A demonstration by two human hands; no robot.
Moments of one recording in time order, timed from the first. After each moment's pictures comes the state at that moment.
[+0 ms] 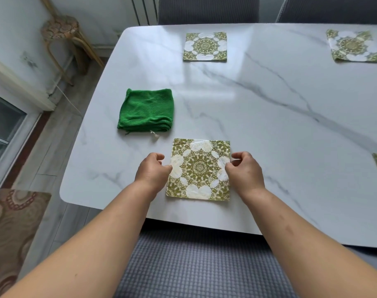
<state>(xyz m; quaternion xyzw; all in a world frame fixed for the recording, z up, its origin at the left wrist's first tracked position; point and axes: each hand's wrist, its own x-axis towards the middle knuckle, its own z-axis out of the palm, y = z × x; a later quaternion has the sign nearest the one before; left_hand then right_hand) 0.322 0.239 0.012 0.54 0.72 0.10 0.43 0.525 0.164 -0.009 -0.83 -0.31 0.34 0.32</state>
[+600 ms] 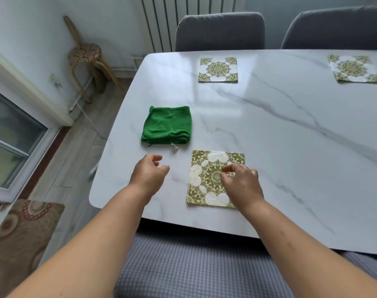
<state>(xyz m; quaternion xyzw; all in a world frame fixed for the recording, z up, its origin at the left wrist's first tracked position) 0.265 0.247 0.059 0.54 0.70 0.18 0.43 0.471 0.163 0.022 -0.81 -0.45 0.29 0.24</state>
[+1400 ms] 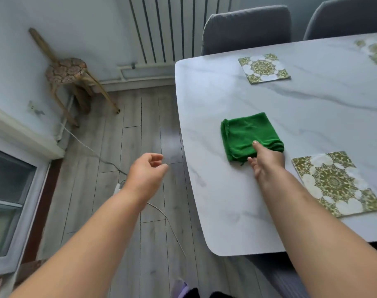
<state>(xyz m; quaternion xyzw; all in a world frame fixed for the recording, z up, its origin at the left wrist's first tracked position) 0.003 0.478 0.057 0.62 0.59 0.17 0.49 0.263 0.387 0.009 -0.71 0.15 0.32 0.61</state>
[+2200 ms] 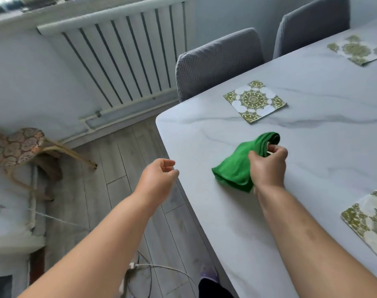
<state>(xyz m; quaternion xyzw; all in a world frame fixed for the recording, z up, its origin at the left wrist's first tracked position) 0.142 0.722 0.067 0.72 0.48 0.04 0.50 0.309 0.566 0.032 -0.82 0.08 0.07 0.57</state>
